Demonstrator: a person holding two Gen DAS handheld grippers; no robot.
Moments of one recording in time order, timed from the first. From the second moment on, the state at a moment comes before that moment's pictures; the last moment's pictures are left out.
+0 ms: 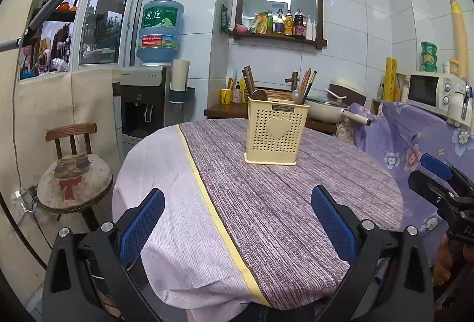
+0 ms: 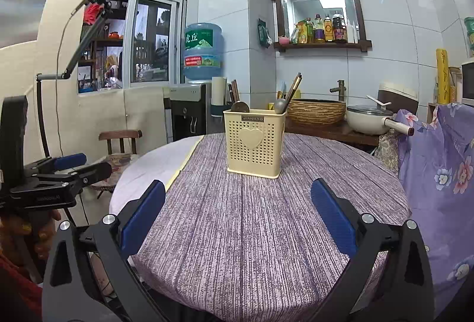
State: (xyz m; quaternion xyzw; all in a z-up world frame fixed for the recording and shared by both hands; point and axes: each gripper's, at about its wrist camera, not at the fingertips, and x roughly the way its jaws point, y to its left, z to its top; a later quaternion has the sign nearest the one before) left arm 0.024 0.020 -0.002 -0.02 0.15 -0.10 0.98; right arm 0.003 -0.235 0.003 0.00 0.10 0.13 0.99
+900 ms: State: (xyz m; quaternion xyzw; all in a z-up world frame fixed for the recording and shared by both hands) left arm 0.011 0.010 -0.003 -0.03 0.14 -0.11 0.98; right arm -0.013 -0.233 0.004 0.00 0.09 0.14 0.99
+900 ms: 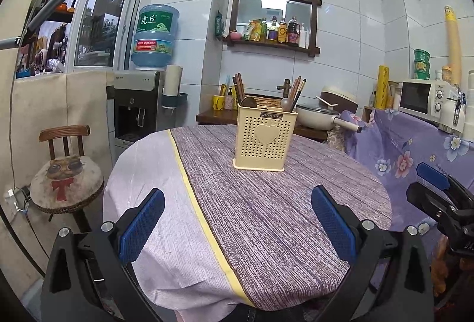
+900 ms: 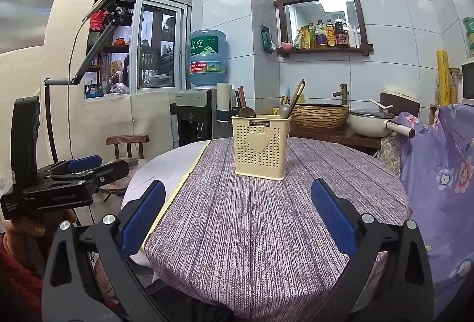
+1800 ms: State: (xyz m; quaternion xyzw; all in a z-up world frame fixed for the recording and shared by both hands) left arm 0.012 0.004 -0.002 -0.03 0.15 -0.12 0.98; right arm -0.014 -0.234 -0.002 0.01 0.09 0.14 0.99
